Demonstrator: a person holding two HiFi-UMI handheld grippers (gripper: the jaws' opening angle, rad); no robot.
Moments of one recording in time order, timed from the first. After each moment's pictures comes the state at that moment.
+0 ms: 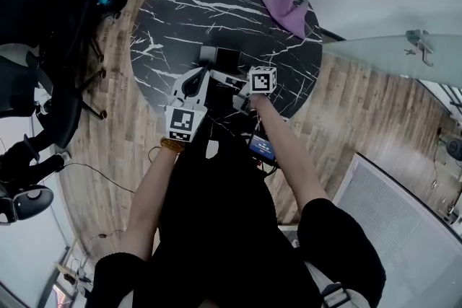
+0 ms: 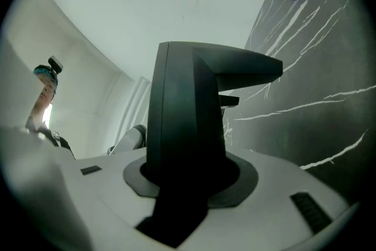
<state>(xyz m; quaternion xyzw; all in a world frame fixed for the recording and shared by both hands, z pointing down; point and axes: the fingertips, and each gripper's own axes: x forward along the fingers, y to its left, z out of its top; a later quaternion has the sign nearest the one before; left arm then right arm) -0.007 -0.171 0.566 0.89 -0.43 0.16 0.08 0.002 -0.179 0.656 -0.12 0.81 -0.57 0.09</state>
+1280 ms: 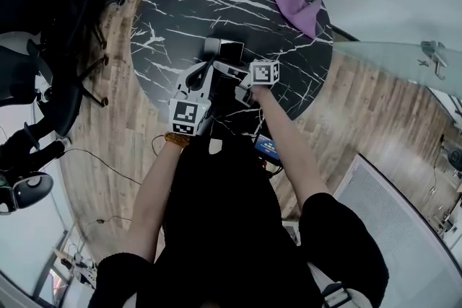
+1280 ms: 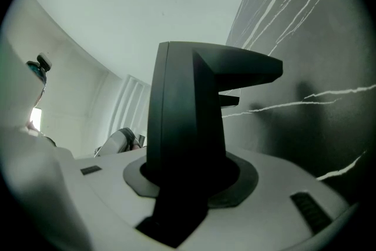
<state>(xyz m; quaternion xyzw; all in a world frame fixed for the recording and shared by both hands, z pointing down) -0.005 -0.185 0.609 0.87 -0.45 0.18 0.13 0.005 -0.200 0.714 -0.13 0.79 -0.60 0.06</state>
